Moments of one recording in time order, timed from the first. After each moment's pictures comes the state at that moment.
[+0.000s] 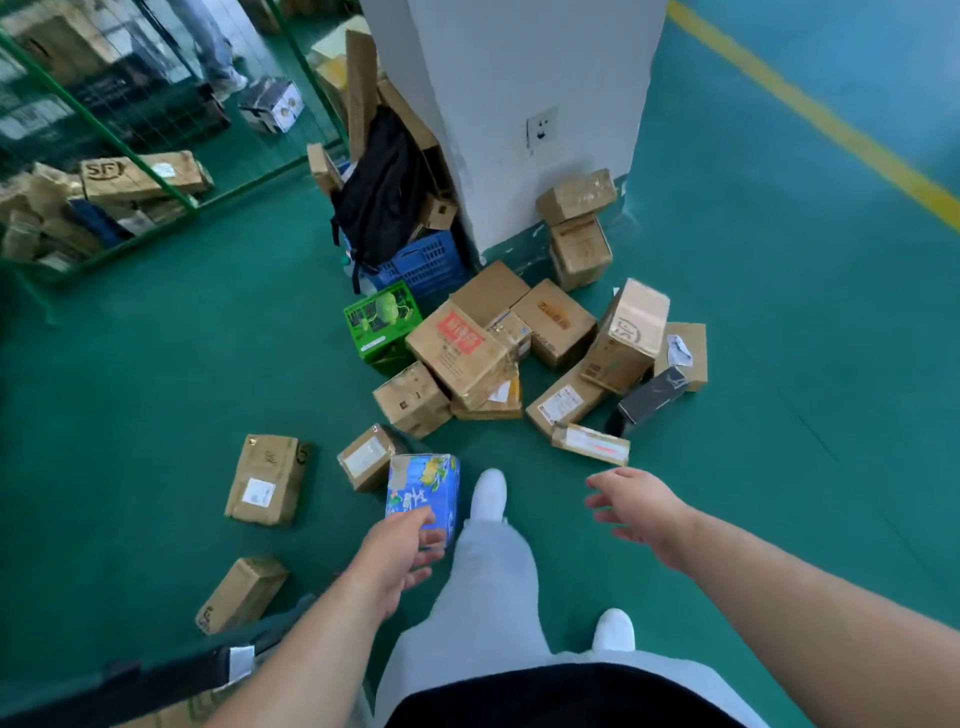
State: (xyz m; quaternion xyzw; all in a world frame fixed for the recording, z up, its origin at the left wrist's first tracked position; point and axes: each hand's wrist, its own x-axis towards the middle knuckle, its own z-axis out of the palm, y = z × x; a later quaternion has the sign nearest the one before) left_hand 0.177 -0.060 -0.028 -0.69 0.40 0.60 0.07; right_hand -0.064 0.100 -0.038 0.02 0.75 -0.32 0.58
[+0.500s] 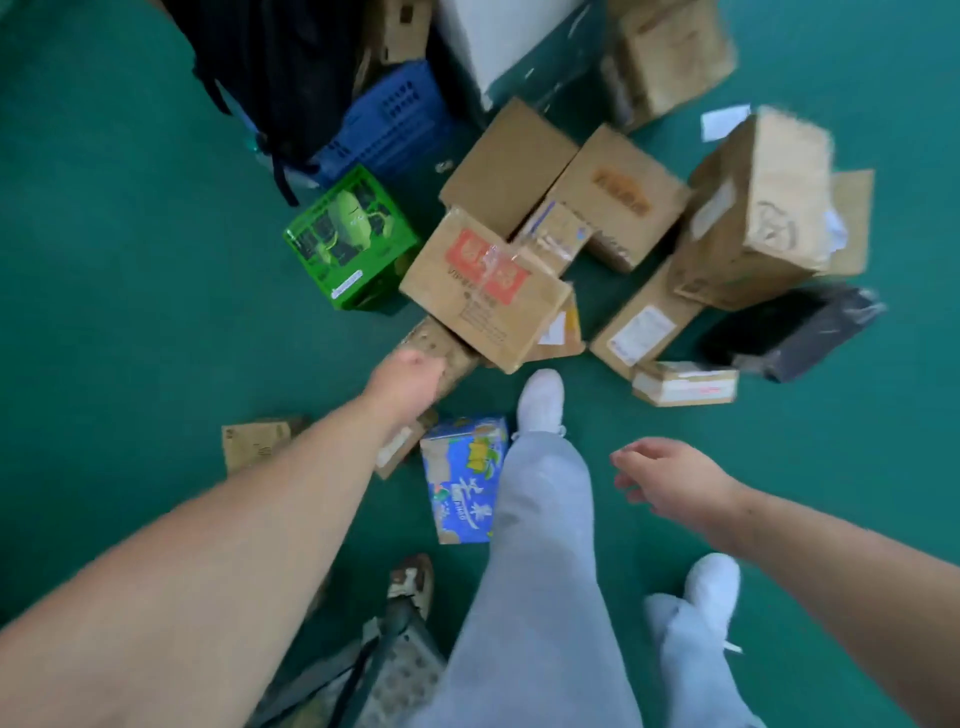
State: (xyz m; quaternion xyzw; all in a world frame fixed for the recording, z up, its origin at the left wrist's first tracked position) left_hand 0.008 -0.462 -0.289 -0.62 0.59 0.45 0.26; right_hand -0.116 -0.181 -0.255 0.09 0.74 -0.20 0.64
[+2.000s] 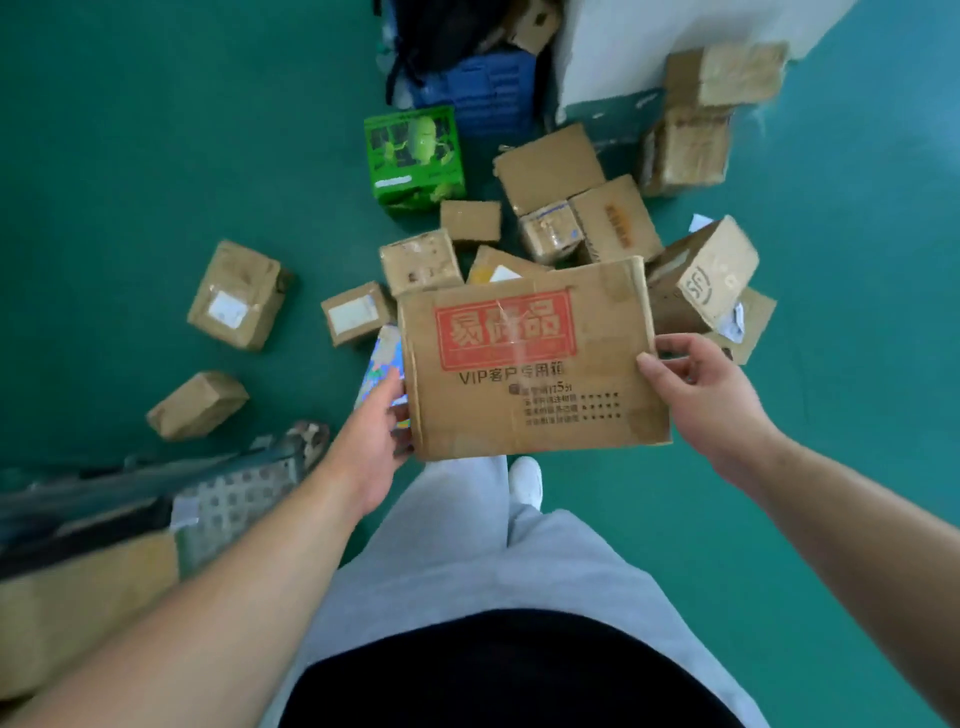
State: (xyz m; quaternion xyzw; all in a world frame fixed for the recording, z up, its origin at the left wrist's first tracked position) left_hand 0.155 -0.153 -0.095 -0.65 0.26 0.71 -0.08; right_hand -0.151 -0.045 -0.050 -0.17 0.82 -0.29 0.47
